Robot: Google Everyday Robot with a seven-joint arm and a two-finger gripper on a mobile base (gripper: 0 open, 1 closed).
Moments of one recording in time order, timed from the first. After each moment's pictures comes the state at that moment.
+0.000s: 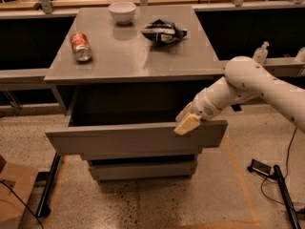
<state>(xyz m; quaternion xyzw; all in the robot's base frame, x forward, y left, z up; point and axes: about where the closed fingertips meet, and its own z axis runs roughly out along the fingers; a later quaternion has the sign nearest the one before) 0.602 -0.103 0.692 -0.55 0.77 0.24 0.23</state>
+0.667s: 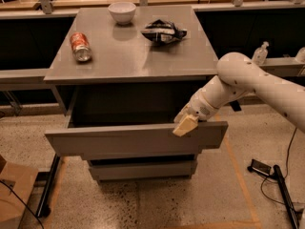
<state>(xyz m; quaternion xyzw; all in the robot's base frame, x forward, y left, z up) 0.584 -0.098 0.686 -0.57 0.77 0.23 0.18</state>
